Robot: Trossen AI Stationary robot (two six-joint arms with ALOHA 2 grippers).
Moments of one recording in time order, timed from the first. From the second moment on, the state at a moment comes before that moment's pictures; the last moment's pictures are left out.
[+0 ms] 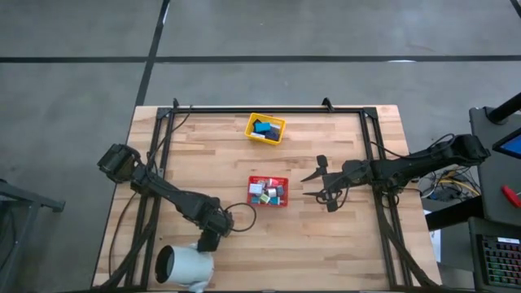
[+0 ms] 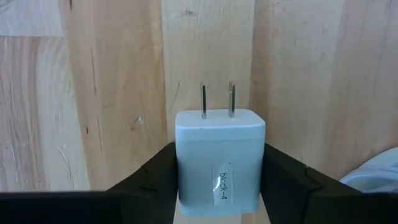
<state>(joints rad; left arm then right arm) -0.46 1.74 0.93 -0.65 0.09 -0.47 0.13 1.02 0.34 0.32 0.04 -0.19</state>
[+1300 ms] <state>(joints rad) -0.47 1.74 0.93 -0.55 -0.07 -0.36 0.13 1.01 0.34 0.32 0.03 -0.18</state>
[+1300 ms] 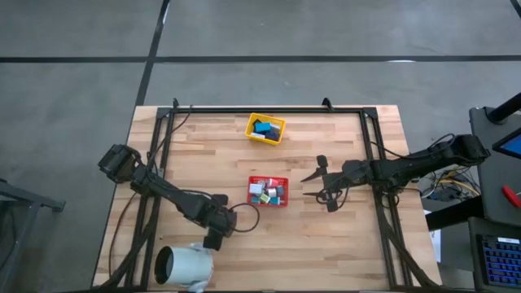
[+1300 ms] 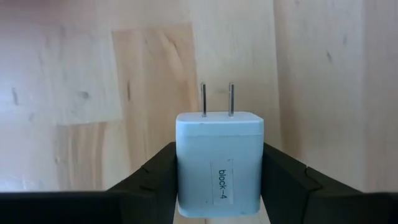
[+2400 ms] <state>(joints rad) -0.47 1.66 0.70 0.04 -0.26 -0.23 0.13 1.01 0.34 0.33 0.03 -0.18</state>
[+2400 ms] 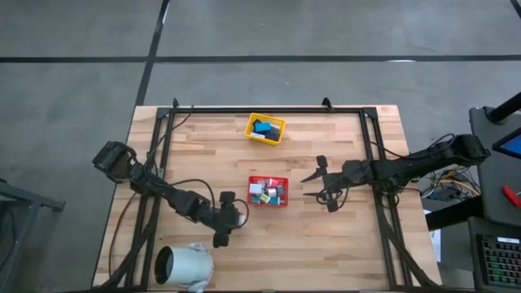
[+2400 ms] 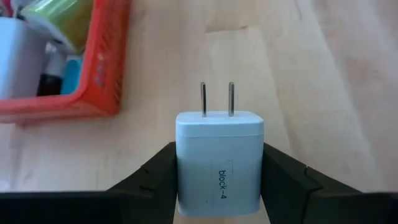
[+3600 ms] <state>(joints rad) -0.37 1.64 0.63 0.75 -0.28 0.23 0.13 1.02 0.34 0.36 0.02 -0.18</state>
